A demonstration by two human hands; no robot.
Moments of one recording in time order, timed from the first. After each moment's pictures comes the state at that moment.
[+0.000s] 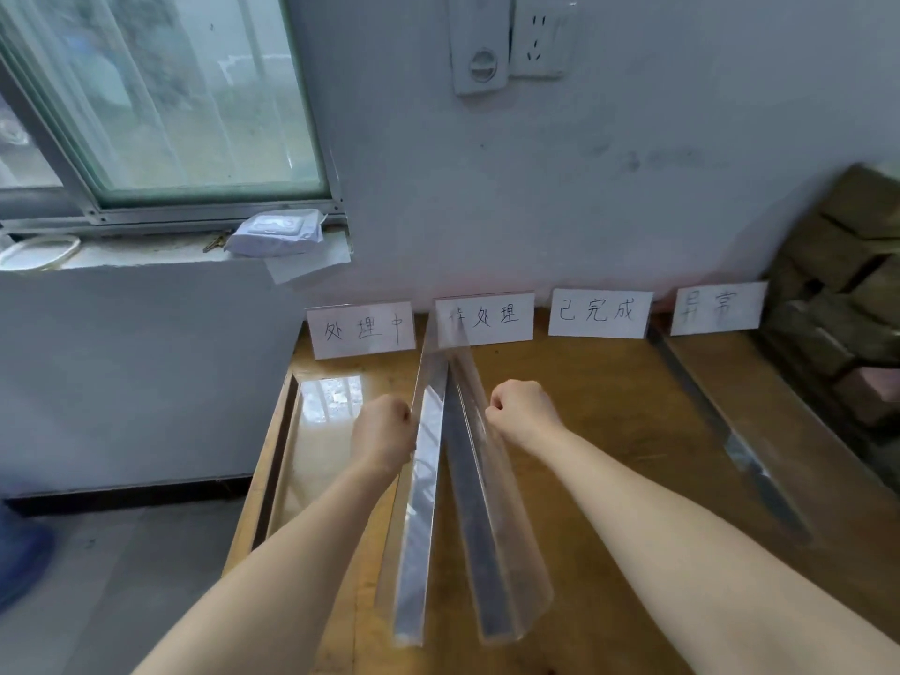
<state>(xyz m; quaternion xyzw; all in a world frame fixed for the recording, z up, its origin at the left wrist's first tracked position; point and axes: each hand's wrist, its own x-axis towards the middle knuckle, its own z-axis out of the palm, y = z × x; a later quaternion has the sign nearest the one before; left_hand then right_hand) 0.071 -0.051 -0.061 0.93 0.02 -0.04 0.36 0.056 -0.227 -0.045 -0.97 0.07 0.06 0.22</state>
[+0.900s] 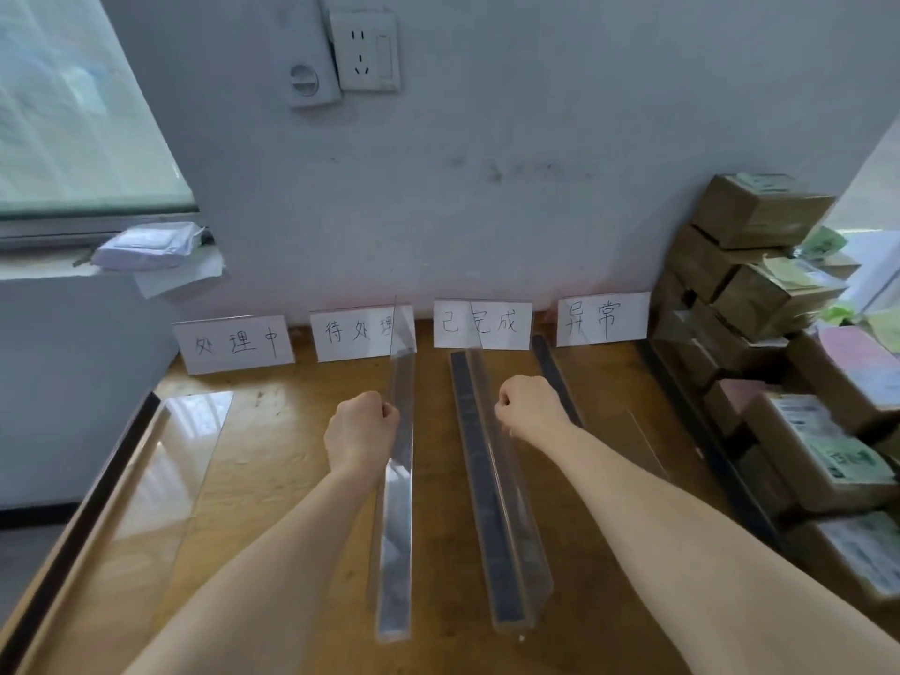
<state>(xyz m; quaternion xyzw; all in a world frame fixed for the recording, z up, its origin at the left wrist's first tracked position) 0.037 -0.273 -0.045 0.96 0.06 0.04 0.27 0.026 -0.471 -0.040 -0.97 0.09 0.04 0.22</state>
